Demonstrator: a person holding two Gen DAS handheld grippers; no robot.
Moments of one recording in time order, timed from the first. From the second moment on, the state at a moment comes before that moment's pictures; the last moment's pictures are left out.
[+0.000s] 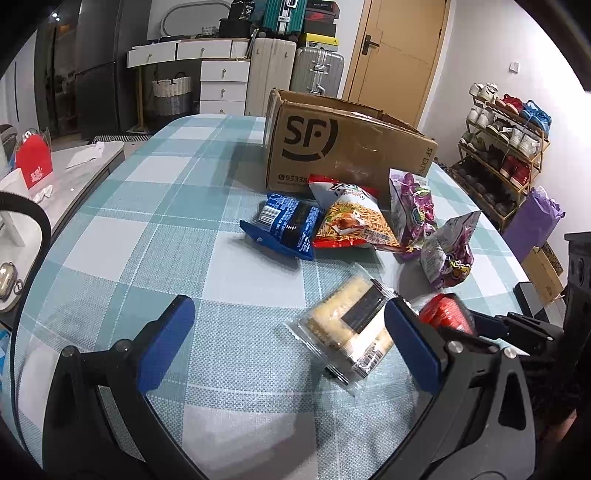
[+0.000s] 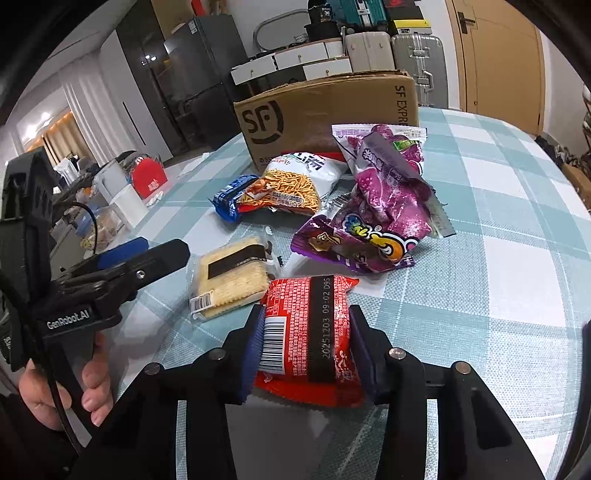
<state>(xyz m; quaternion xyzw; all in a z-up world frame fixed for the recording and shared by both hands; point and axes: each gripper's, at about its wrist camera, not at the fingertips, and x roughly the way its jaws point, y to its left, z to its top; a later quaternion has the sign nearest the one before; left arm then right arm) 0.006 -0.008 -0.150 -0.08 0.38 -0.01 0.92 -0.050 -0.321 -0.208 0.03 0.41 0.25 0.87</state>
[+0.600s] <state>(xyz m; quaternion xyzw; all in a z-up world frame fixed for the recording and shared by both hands) 0.014 -0.011 -0.158 -0.07 0.40 -0.01 0.91 -0.049 -0.353 -0.200 0.11 0.39 0.27 0.87</state>
